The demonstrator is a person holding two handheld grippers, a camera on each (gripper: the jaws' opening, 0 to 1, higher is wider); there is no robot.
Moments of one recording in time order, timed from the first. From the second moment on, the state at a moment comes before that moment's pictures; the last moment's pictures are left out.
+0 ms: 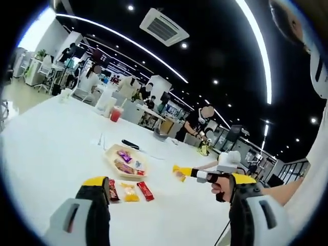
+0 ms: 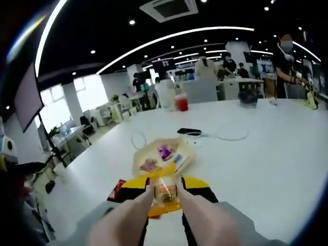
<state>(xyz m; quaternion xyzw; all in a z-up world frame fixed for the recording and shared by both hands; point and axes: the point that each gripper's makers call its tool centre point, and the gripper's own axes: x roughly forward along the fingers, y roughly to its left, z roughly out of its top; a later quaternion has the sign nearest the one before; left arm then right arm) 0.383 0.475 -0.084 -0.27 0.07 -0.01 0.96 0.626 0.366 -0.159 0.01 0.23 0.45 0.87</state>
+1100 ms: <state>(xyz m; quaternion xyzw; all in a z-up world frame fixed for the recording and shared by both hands) 0.371 0.471 -0.076 -0.29 0.03 -0.01 0.96 0.645 0.382 -0.111 -0.04 0.18 0.47 0.87</state>
